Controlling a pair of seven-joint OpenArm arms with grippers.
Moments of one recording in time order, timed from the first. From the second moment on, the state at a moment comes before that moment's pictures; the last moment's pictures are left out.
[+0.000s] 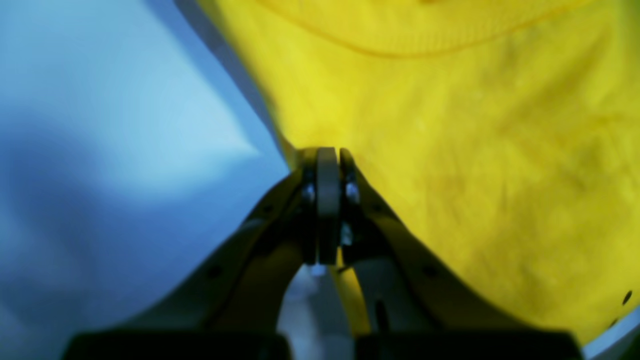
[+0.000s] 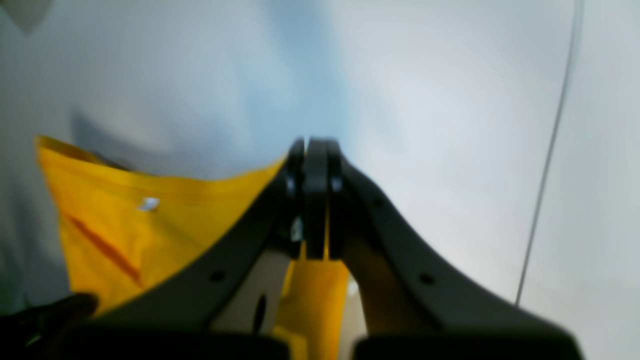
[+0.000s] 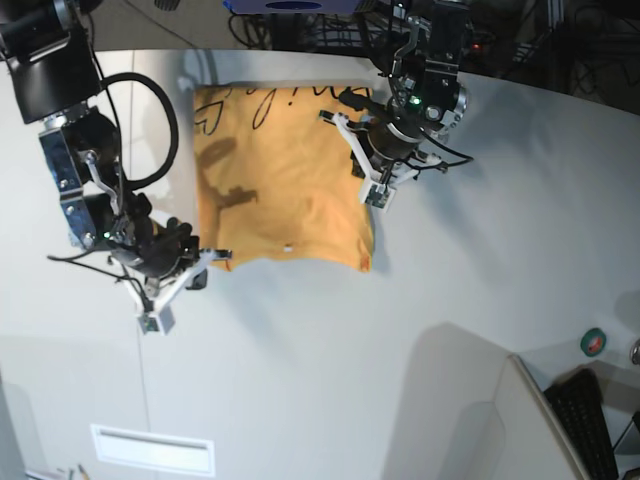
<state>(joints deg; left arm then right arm) 16.1 0.7 3.0 86.0 7.2 -17.1 32.1 7.5 15.5 -19.0 78.6 33.8 -2.4 -39.4</state>
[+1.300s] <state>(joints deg) 27.8 -12.4 2.2 101.8 -4.8 -17.2 31.6 -22.6 23.4 -7.3 106.2 33.9 -2.0 -35.0</state>
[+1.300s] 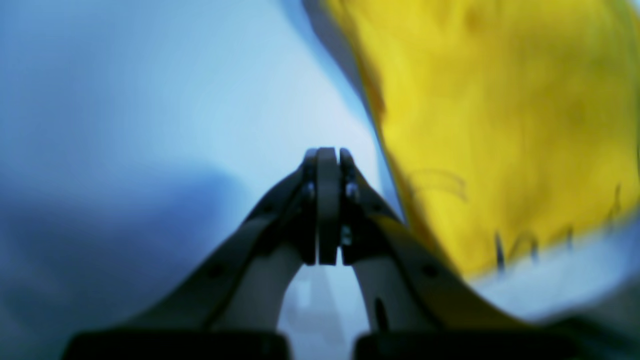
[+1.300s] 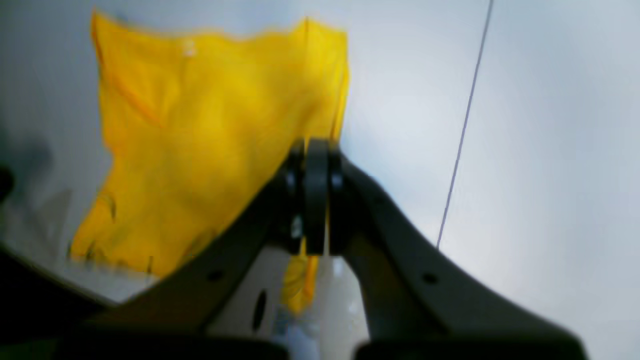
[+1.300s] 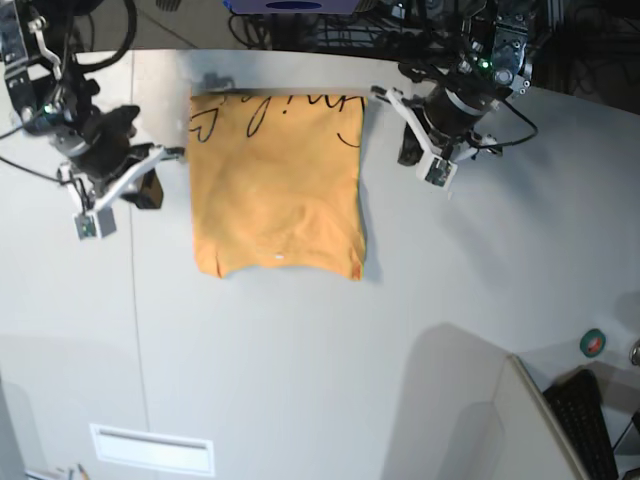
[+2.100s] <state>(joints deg) 39.7 -22.9 12.8 63.8 -5.4 -16.7 -0.1 -35.3 23.6 -21.6 66.7 34.1 4.8 -34.4</state>
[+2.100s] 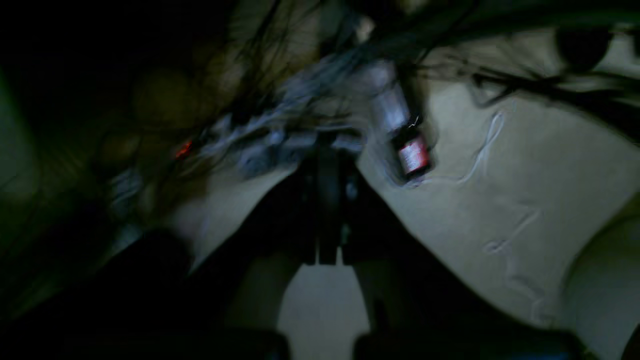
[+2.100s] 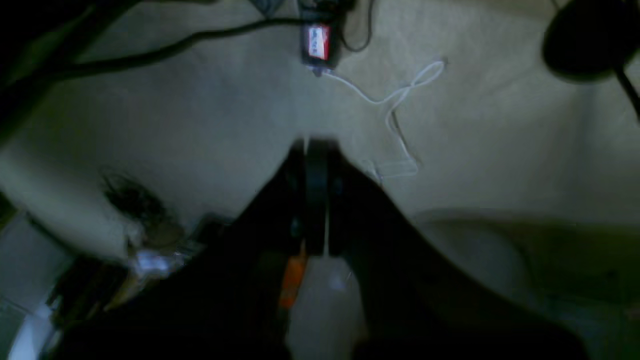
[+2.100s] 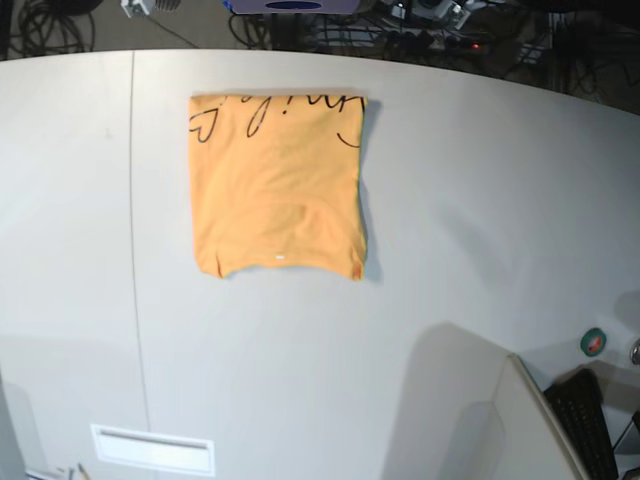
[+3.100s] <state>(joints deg) 16.6 -7.6 16.7 3.3 -5.8 -16.7 -25.0 -12.3 12.3 -43.1 13.4 34.2 14.8 5.3</state>
